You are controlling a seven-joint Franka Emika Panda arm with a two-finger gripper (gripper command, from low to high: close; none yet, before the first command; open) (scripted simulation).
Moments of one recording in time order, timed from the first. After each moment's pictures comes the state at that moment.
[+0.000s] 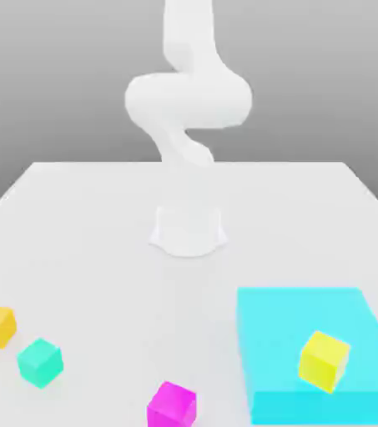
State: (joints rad) arm -0.07 -0.71 0.01 -2.32 -0.03 2.34 0.90
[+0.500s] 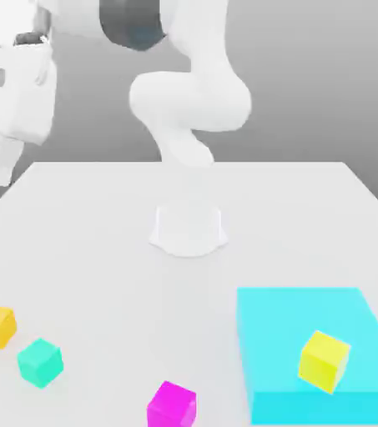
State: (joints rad) arm -0.44 -0.20 -0.04 -2.43 -0.16 2.55 1.43
